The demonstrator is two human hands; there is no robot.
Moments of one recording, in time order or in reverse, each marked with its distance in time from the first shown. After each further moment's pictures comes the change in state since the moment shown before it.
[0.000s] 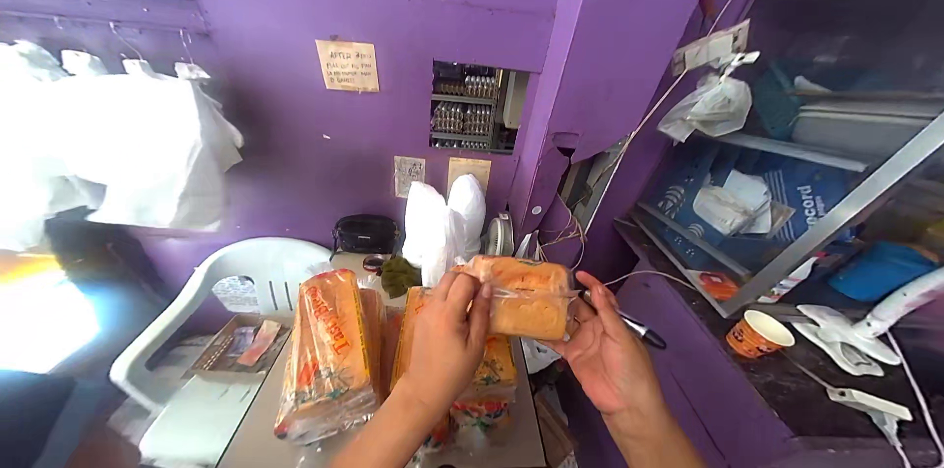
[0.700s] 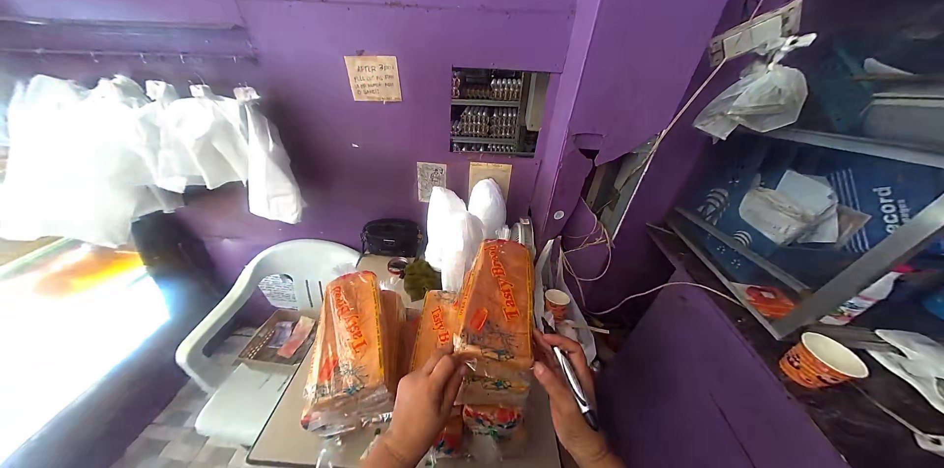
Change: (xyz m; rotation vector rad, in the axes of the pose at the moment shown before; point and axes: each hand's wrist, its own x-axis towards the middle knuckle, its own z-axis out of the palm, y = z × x) left_hand -0.107 -0.077 0.003 0.236 -0.205 -0.009; right_hand 0.039 0.132 -0.077 -0.201 -0.408 -0.492
